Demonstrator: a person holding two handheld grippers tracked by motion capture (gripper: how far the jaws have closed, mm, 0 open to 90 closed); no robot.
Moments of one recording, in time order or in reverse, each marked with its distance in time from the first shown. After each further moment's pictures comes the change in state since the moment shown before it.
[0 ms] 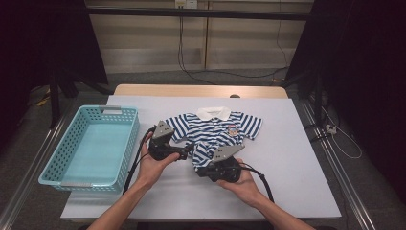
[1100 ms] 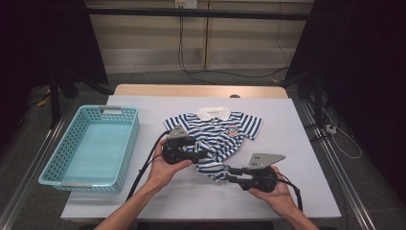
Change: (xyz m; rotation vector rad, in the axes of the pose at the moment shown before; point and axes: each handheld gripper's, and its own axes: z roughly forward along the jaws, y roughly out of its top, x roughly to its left) left arm -0.032 0.005 0.022 0.105 -0.195 -0.032; right arm 0.001 -0.041 -0.091 -0.041 -0.176 0.041
